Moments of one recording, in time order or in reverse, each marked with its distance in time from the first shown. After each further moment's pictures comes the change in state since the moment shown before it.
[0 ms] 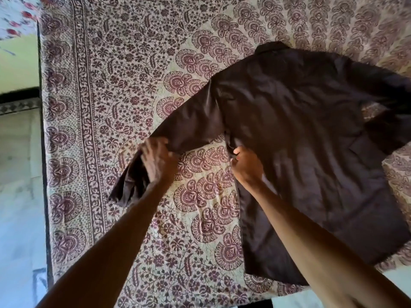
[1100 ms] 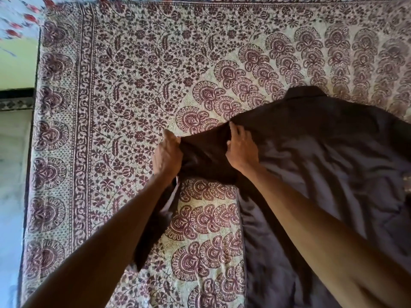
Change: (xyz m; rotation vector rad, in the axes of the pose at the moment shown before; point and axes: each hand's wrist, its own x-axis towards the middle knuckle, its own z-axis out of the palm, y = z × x) left_hand 0.182 0.041 0.022 -0.351 -0.088 -0.049; right_hand 0.216 -0.102 0.004 -0.199 -0.054 -0.321
